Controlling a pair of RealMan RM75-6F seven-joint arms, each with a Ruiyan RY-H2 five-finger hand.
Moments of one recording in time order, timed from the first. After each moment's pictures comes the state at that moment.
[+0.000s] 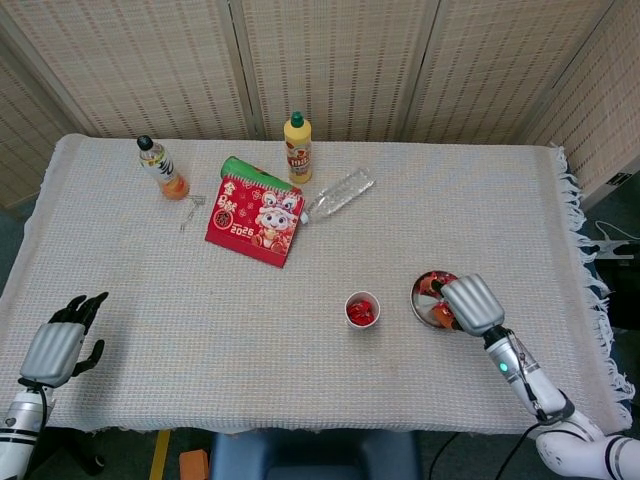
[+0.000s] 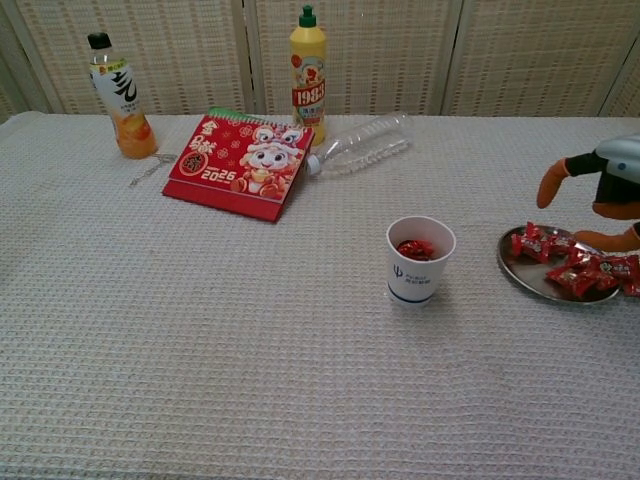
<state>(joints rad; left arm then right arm) -0.24 -1.20 -0.03 -1.50 1.41 1.26 0.10 0.50 -1.32 0.02 -1.42 -1.45 1.10 -0.10</state>
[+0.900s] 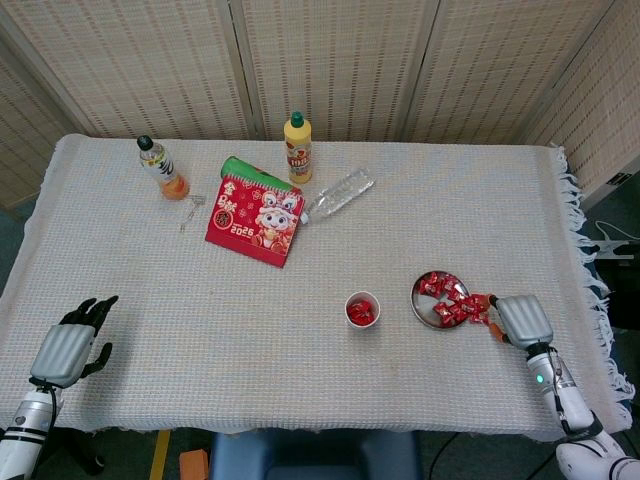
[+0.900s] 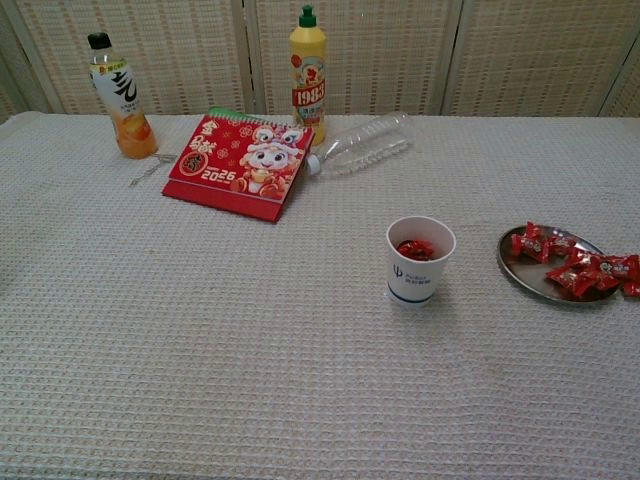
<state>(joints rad) -0.25 -1.21 -0.02 -1.50 1.41 1.24 0.11 0.38 -1.49 0.00 -1.02 -1.37 1.04 -0.04</state>
